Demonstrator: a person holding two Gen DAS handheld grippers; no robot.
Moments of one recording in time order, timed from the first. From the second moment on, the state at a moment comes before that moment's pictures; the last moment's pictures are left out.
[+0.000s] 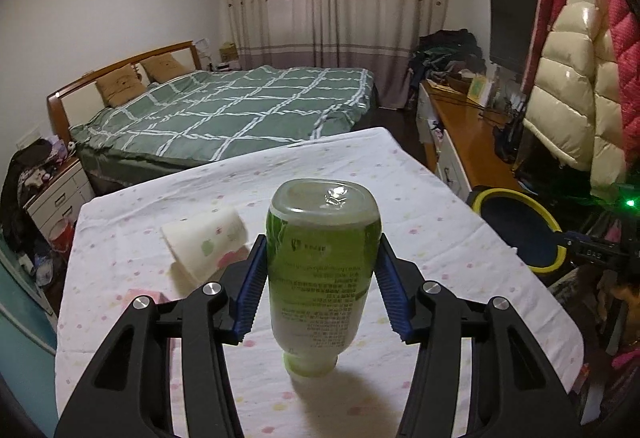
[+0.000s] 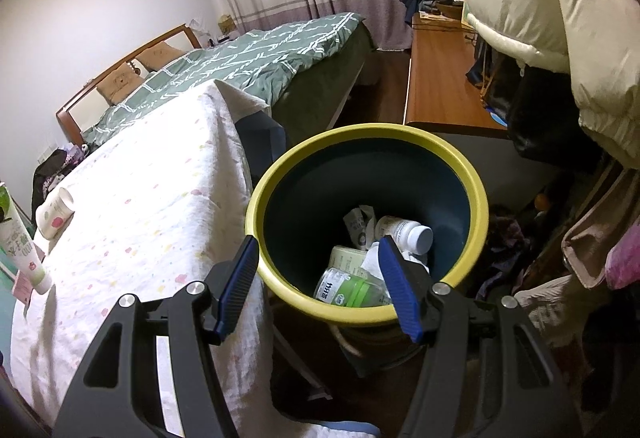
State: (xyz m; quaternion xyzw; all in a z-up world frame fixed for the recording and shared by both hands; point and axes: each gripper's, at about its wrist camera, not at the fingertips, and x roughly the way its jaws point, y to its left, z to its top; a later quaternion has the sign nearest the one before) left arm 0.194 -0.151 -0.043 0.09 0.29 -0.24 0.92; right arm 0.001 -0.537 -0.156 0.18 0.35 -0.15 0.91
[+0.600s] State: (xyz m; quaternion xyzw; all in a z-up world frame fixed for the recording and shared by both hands) left arm 0.166 -0.318 -0.011 0.12 0.28 -0.41 0.86; right arm -0.062 -0.569 -0.135 0.20 0.30 -0.19 0.91
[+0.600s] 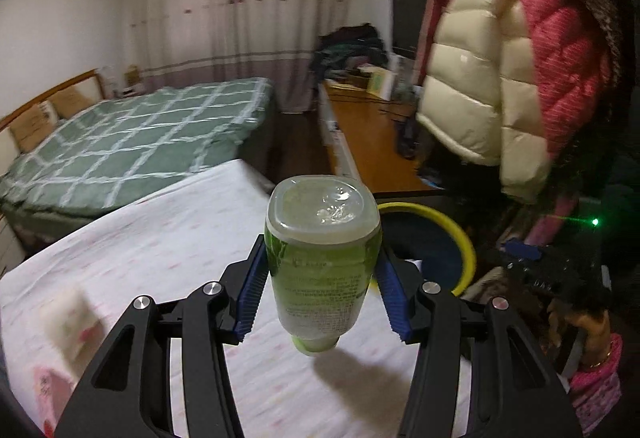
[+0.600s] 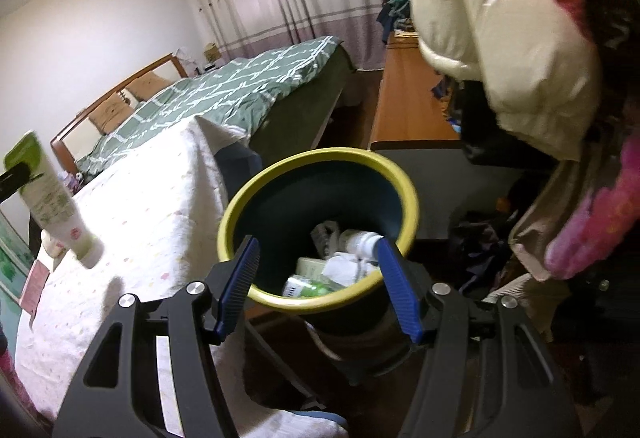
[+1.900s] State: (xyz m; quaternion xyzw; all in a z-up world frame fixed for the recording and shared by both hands) left arm 0.197 -0.260 -0.082 0.11 0.34 -0.31 0.88; right arm -0.030 -0.541 -0.128 0.19 0.32 -0.15 0.92
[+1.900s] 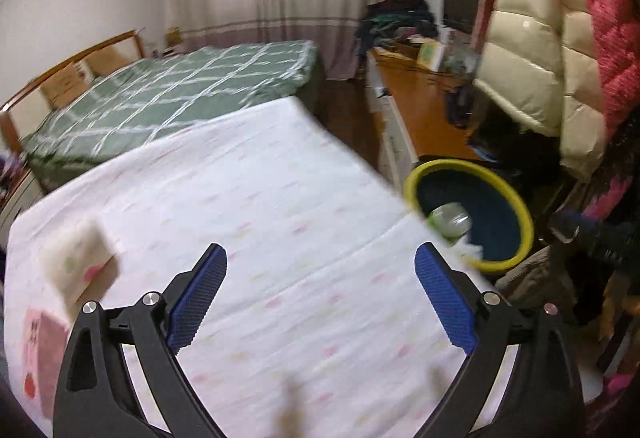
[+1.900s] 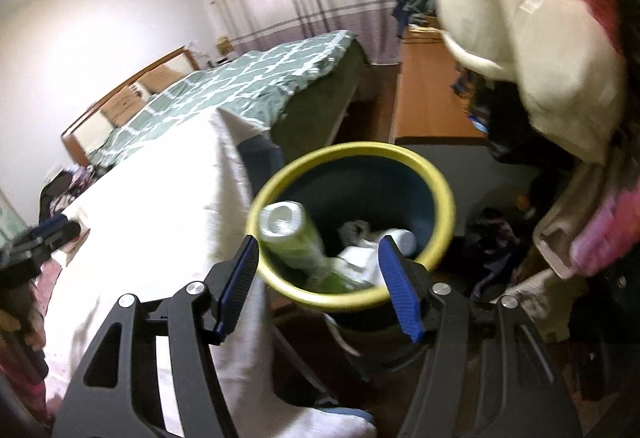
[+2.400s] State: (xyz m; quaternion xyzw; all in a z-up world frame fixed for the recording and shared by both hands) left arm 0.199 -0.071 -0.133 0.03 0.38 -0.19 0.90; right arm 0.142 -0.366 -0.074 0.07 0.36 0.05 0.93
